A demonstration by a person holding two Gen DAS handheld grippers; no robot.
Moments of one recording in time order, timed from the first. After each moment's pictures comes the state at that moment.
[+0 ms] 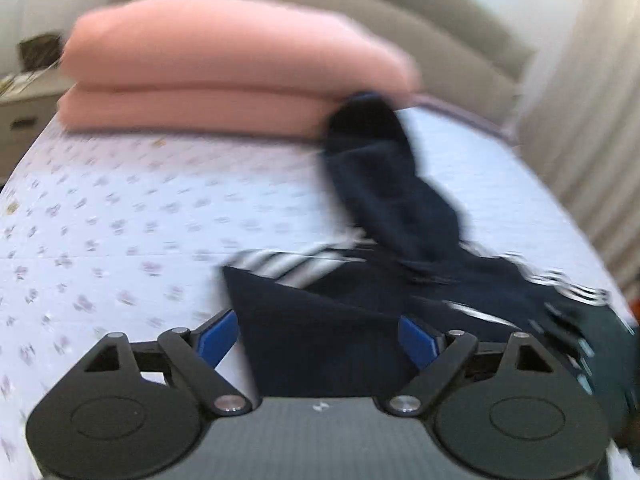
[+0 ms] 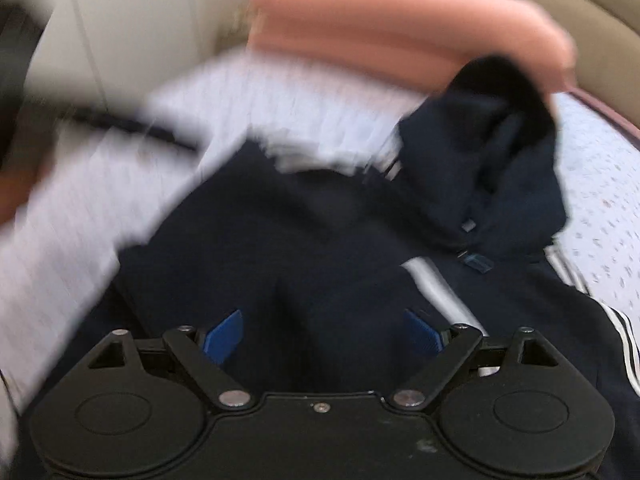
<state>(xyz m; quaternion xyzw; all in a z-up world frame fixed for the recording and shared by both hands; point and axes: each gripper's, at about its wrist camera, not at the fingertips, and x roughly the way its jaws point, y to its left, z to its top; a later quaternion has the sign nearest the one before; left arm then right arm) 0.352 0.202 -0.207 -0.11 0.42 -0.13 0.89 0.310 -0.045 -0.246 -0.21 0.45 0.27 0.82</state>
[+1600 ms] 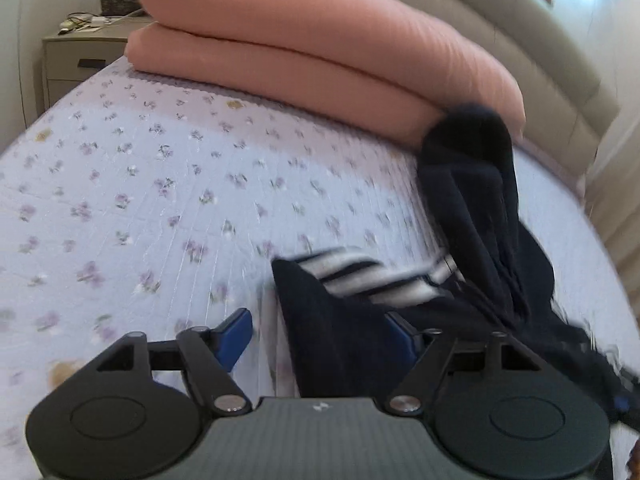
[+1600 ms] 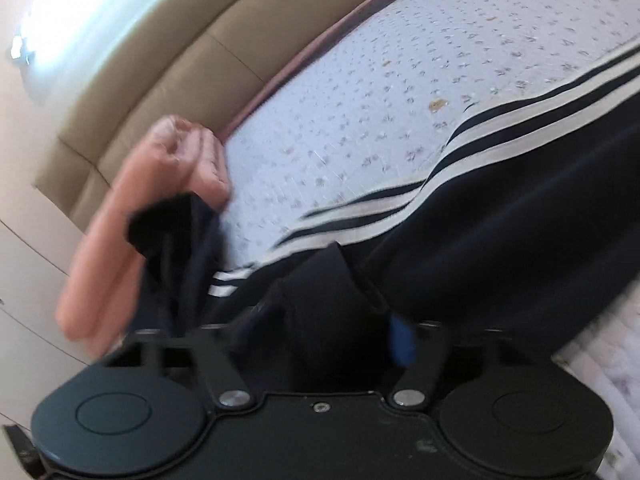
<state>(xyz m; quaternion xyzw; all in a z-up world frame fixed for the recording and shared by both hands) 0.375 0.218 -0.241 -0.17 0.43 -0.03 0.88 0.294 -0.390 -0.277 0.37 0.33 0.04 0.87</state>
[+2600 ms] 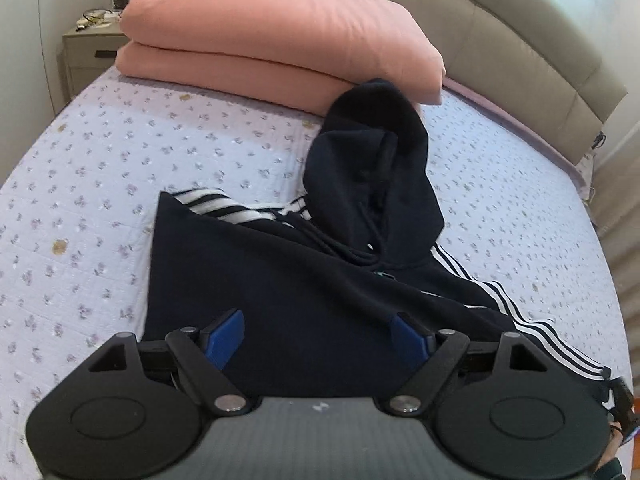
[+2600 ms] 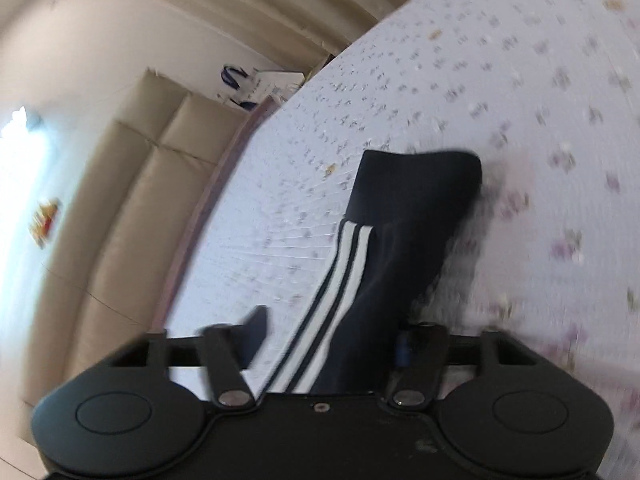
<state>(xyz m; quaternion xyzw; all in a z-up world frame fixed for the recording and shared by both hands) 0.309 0.064 -0.123 -0.19 0.48 0.02 0.86 0.262 -0.738 -0.318 0.49 0.19 -0.18 0.83</state>
